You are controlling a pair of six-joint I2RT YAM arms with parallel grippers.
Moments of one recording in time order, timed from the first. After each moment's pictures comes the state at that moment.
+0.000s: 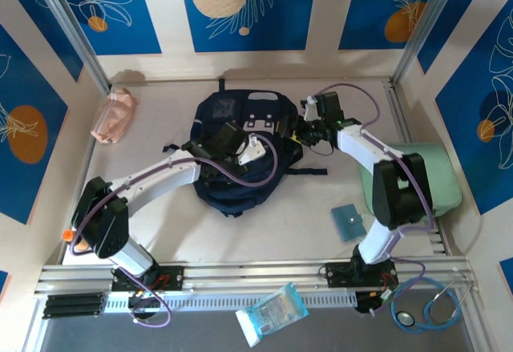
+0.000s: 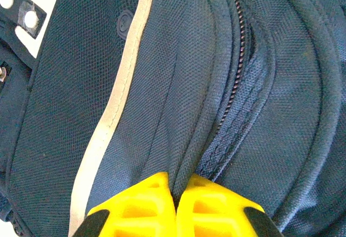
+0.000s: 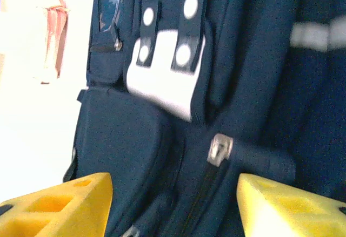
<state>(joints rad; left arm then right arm) -0.76 1.56 1.19 -0.60 -0.12 0.39 0.26 1.74 1.22 -0.30 -0.56 0.55</state>
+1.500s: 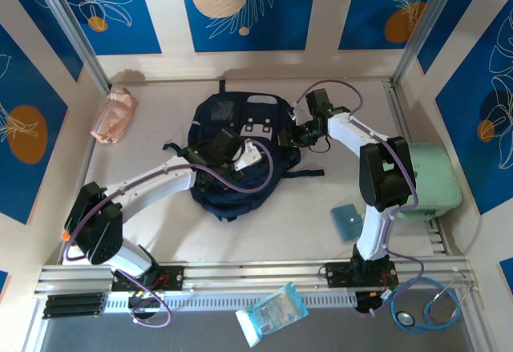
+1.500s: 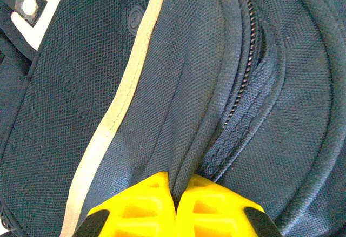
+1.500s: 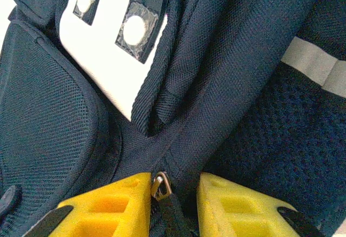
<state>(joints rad) -0.76 1.52 1.12 -0.59 -0.14 0.36 0.26 1.90 1.39 -0.62 -0.57 0.18</state>
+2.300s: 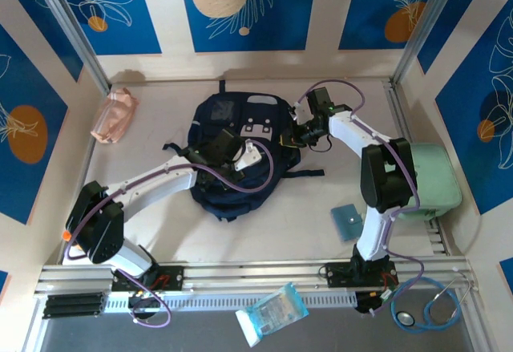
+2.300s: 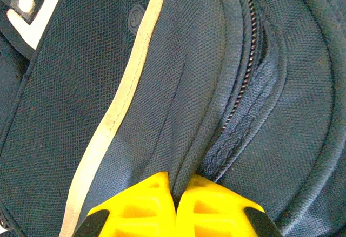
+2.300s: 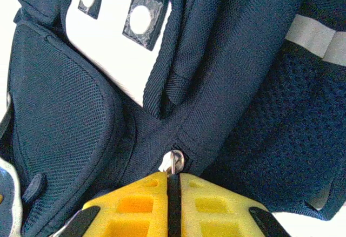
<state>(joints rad) -0.76 1.53 1.13 -0.59 -0.14 0.36 0.26 1.88 1.40 -0.67 -0.58 0.22</state>
